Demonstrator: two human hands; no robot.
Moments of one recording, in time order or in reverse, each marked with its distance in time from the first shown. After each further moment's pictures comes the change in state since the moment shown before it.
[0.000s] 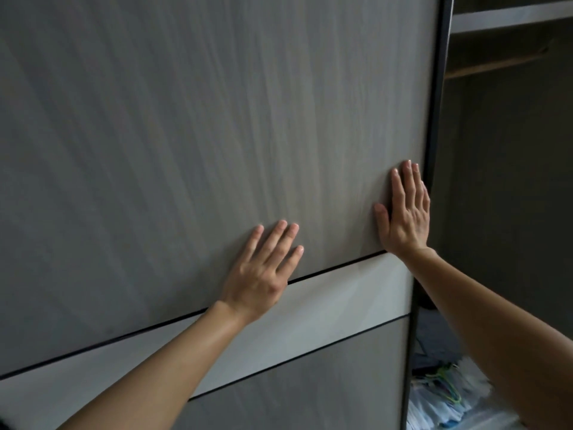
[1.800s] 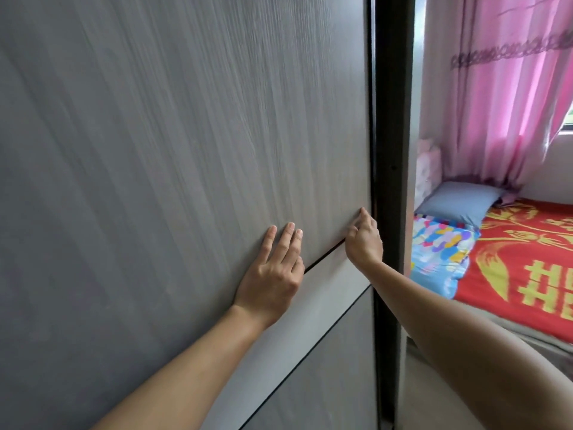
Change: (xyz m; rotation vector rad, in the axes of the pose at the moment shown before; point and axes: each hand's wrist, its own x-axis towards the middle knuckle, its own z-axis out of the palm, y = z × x) left_hand 0.419 0.299 0.145 -0.128 0.161 0.193; right_hand 0.028 0.455 -0.063 -0.047 -0.205 0.973
